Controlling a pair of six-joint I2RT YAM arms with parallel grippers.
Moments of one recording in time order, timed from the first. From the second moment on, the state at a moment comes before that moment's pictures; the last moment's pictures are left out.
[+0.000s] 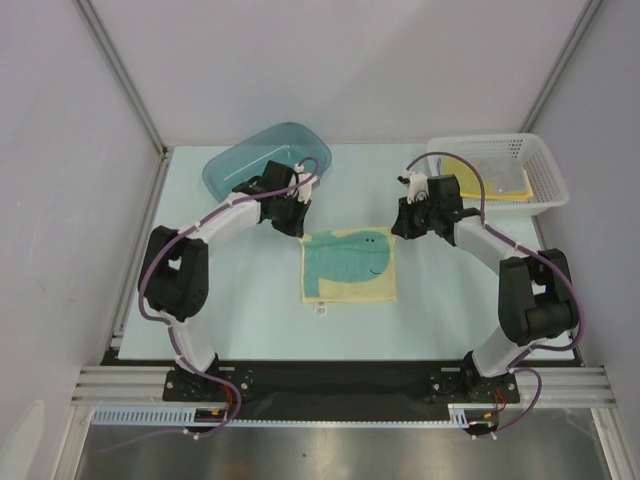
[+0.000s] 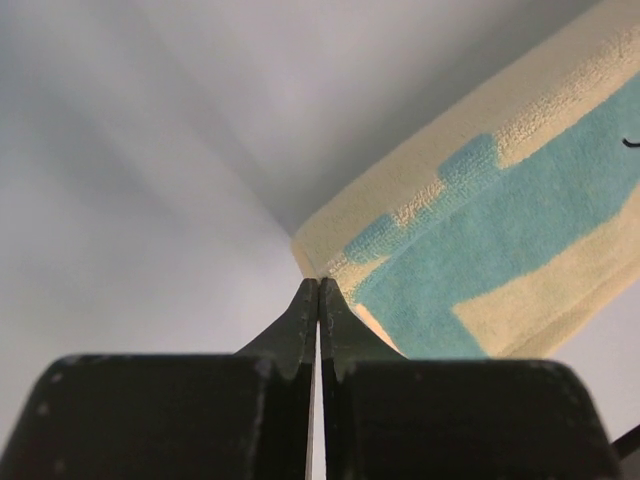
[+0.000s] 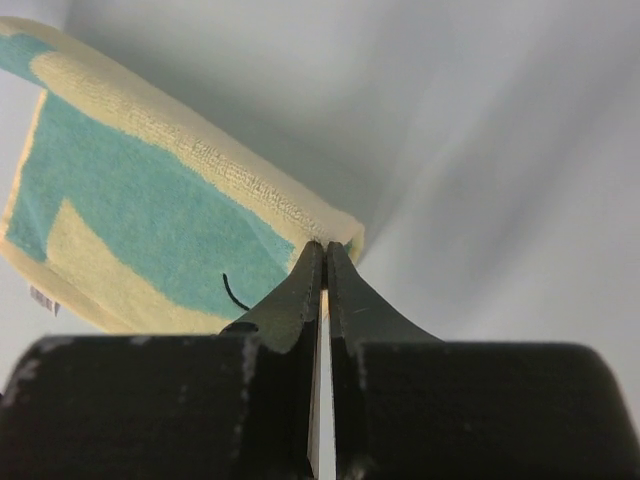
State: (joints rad) left arm -0.41 1.84 1.38 -0.57 0.25 0.08; right arm 0.23 1.63 1.04 -0.18 -0.42 -0.03
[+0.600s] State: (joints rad) left arm -0.47 1.67 1.18 -0.53 0.24 0.02; right arm 0.37 1.41 0.87 -0.17 -0.15 0.09
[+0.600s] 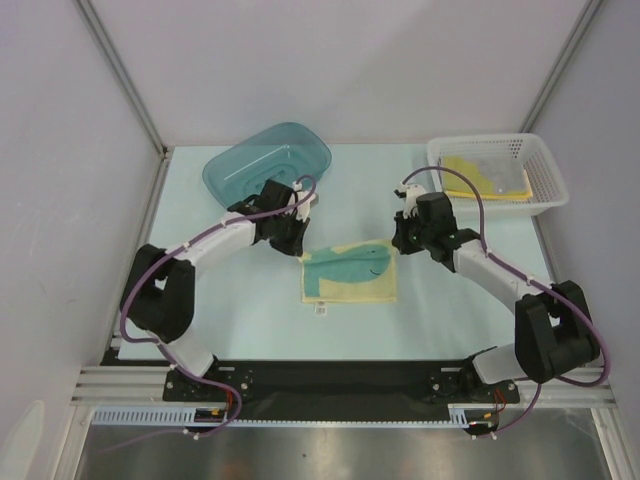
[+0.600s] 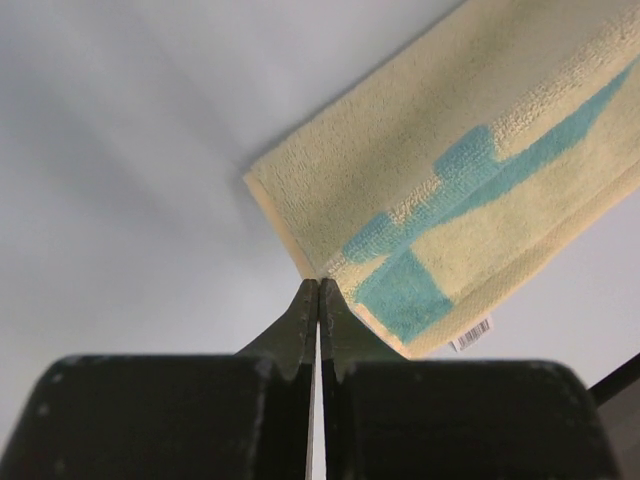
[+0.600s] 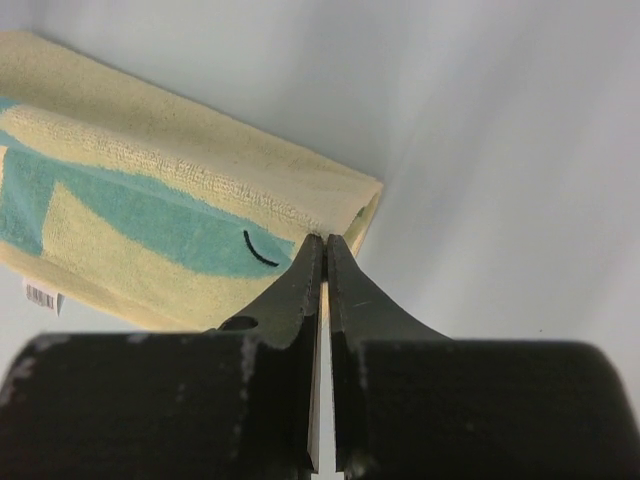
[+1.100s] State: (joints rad) left arm -0.55 1.56 1.07 -0.54 0.21 -0.05; right arm 0.47 1.30 0.77 -0.27 0.03 0.24
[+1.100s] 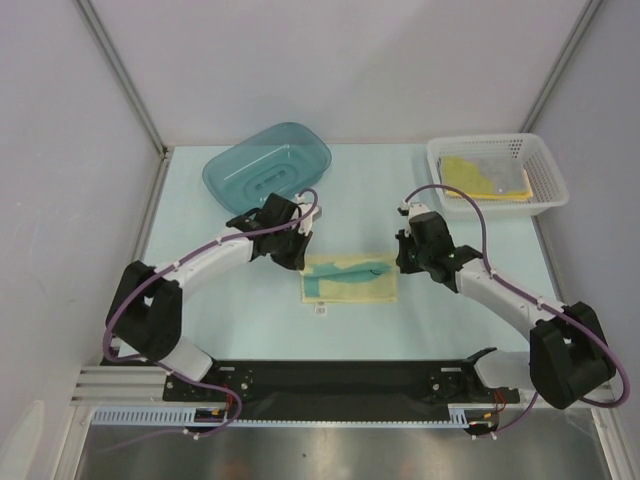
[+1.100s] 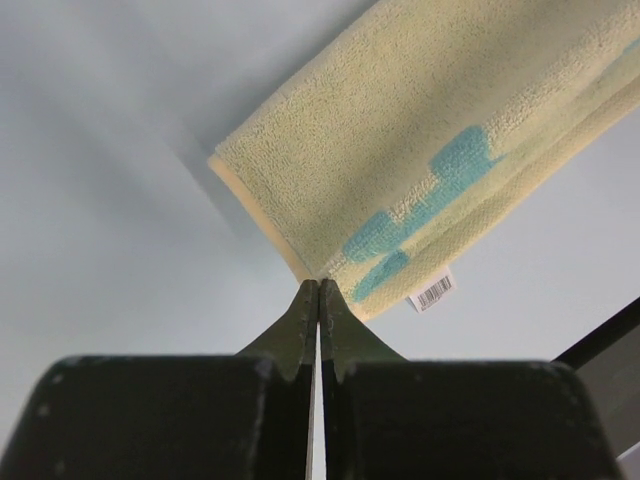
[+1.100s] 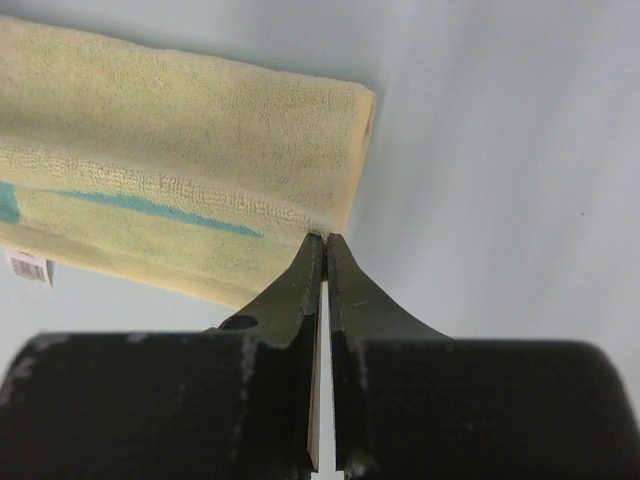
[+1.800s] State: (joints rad) left arm -0.63 1.55 0.98 -0.57 0.21 -0.11; right arm 0.52 1.25 0.68 -0.35 0.05 0.40
